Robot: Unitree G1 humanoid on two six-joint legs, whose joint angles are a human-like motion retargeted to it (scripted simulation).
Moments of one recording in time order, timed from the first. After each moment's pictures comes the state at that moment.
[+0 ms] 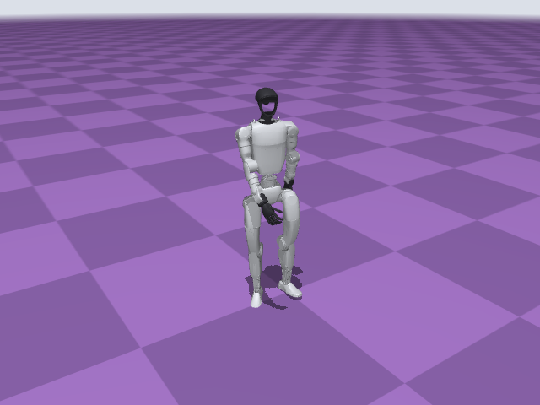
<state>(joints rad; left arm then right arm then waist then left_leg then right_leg) 0.28 0.11 0.33 1.70 0.16 0.14 0.08 -0.32 0.06 0.11 1.32 -0.39 -0.20 0.11 0.03 -0.06 -0.09 0.02 0.00 0.37 -0.04 -0.12 -0.02 -0.02 -0.09 -0.42 0.01 0.06 -0.01</state>
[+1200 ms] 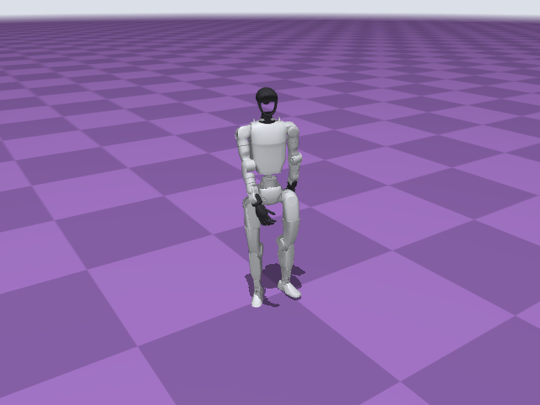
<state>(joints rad) 0.29 0.14 0.41 1.70 0.24 0.23 0.00 -0.26 0.06 0.13 1.40 -0.42 -0.18 0.15 -0.05 -0.05 -0.16 0.03 0.00 0.36 -0.05 -0.13 -0.02 -0.02 -0.07 -0.39 0.02 0.04 -0.02</state>
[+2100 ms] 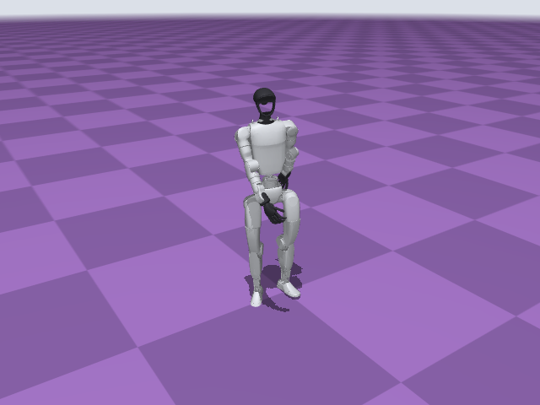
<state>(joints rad) 0.50 0.12 0.55 1.70 0.15 0.19 -0.01 -0.43 0.07 0.05 1.36 -0.37 -0.08 0.23 0.02 -0.01 -0.16 0.03 -0.01 0.38 -0.06 -0.12 -0.02 -0.03 -0.08 -0.39 0.01 0.04 0.00</state>
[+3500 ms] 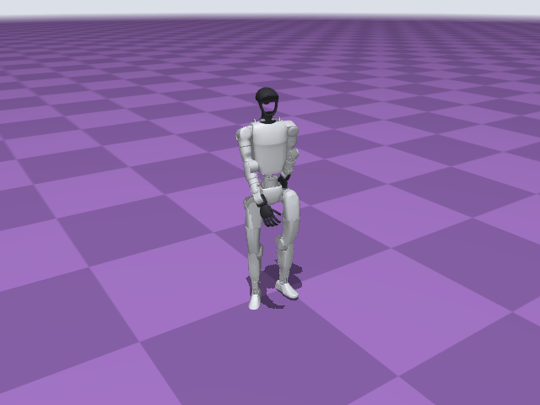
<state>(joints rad) 0.42 0.13 0.51 1.70 0.27 0.20 -0.03 -0.32 0.02 0.14 1.33 -0.57 -0.10 0.16 -0.01 -0.05 -0.12 0.01 -0.04 0.28 -0.03 -0.11 0.00 -0.03 -0.13 -0.48 0.02 0.07 0.01</state>
